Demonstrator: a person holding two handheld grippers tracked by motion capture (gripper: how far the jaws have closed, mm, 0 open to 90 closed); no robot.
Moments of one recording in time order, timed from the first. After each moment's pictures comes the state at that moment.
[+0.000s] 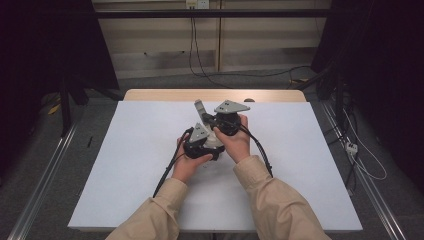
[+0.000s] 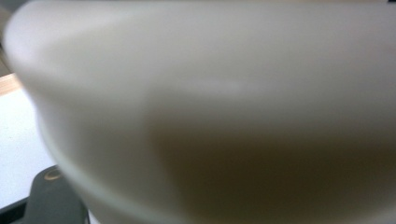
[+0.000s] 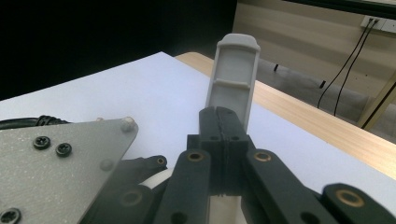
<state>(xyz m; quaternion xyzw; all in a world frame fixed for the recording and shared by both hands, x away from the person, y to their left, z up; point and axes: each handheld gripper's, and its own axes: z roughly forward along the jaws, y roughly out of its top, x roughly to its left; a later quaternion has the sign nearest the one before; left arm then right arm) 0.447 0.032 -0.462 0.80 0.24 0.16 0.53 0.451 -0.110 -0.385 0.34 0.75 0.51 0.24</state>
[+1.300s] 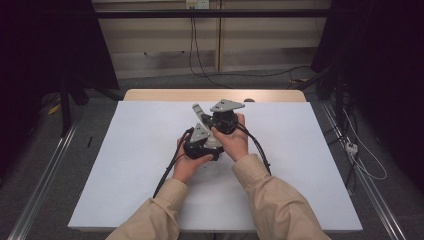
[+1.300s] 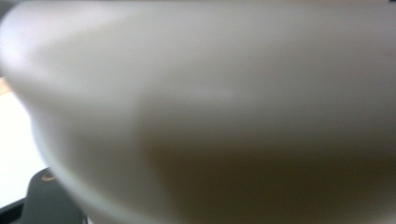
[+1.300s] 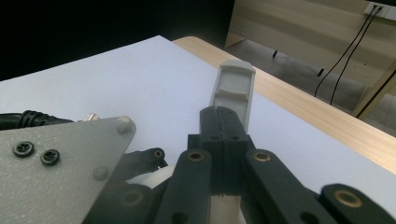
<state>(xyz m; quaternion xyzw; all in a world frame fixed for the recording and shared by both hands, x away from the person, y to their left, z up) 0.446 0.031 -0.461 0.80 0.25 0.17 0.52 0.455 -0.103 -0.382 0.34 0.77 0.48 0.24</state>
